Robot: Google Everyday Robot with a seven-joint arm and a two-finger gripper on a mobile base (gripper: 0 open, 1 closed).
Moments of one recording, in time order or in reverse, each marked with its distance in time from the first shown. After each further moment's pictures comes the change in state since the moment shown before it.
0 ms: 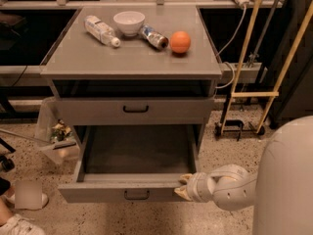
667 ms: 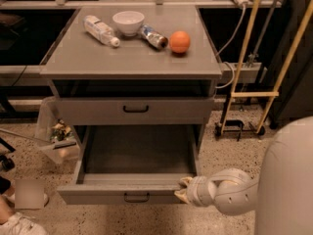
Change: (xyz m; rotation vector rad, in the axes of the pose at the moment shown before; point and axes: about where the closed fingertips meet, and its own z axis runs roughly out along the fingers) arm 0.003 0.017 -0.002 -0.027 -0.010 0.022
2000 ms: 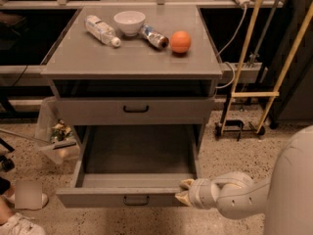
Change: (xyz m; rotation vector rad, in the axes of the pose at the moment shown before) arm 0.005 0.001 -0.008 0.016 -0.015 0.024
